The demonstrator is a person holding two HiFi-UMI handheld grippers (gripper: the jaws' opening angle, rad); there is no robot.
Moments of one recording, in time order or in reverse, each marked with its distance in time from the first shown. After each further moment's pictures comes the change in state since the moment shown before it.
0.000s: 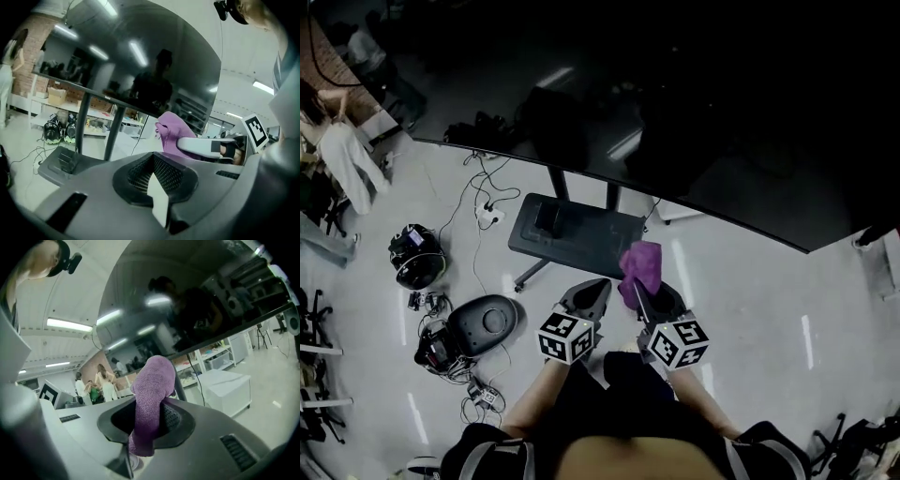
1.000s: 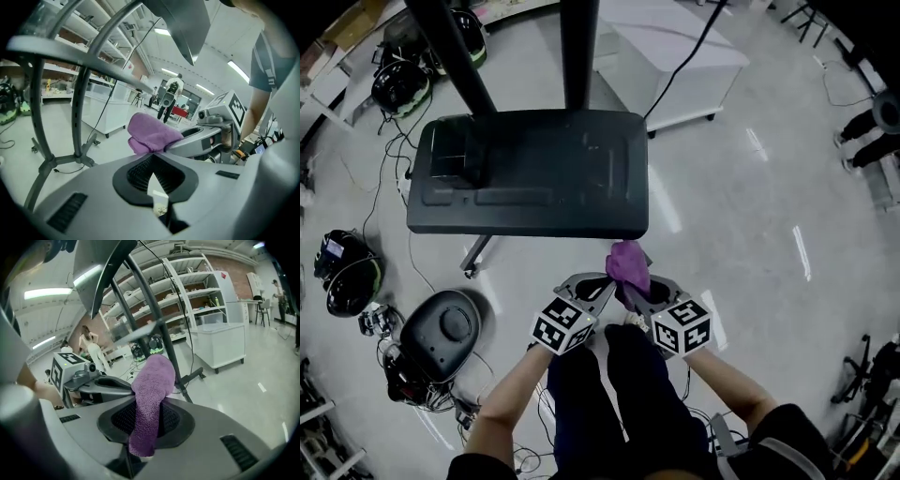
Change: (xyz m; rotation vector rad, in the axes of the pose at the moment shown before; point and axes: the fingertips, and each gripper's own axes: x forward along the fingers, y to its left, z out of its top) left arm 0.136 0.122 -0.389 0.120 0.390 -0.421; right arm 0.095 -0.165 -0.412 0.050 0.460 -0.079
